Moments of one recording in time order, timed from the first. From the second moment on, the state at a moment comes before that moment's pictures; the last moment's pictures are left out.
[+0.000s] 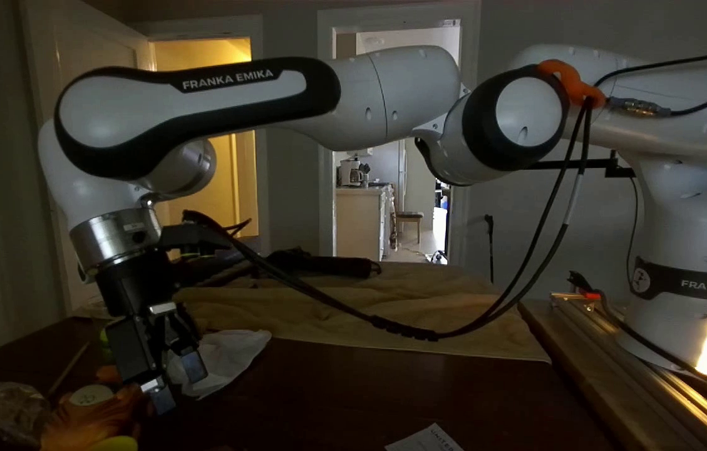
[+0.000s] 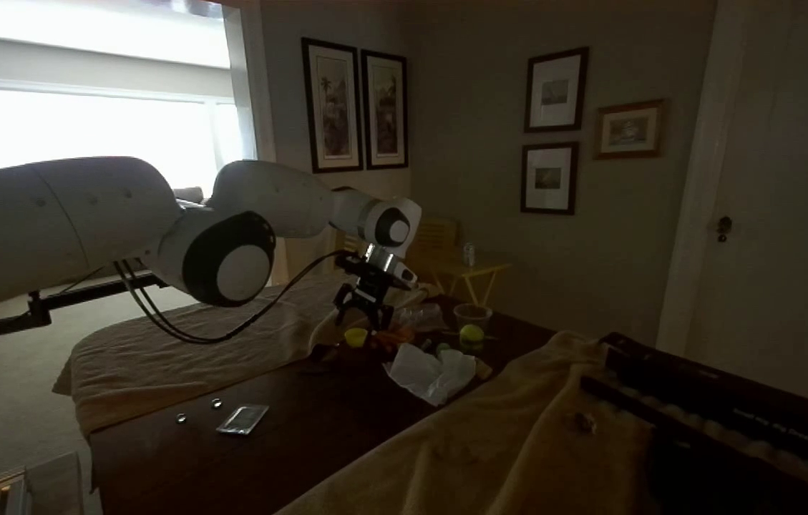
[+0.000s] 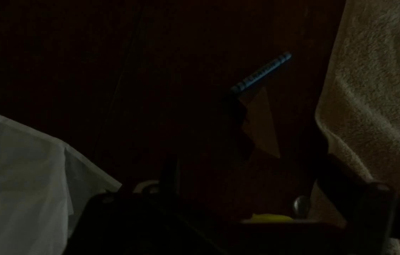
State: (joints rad) arm 0.23 1.38 0.16 -0.46 0.06 1.43 -0.05
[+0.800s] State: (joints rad) arm 0.25 1.42 0.16 -0.46 0.07 1.70 -0.03
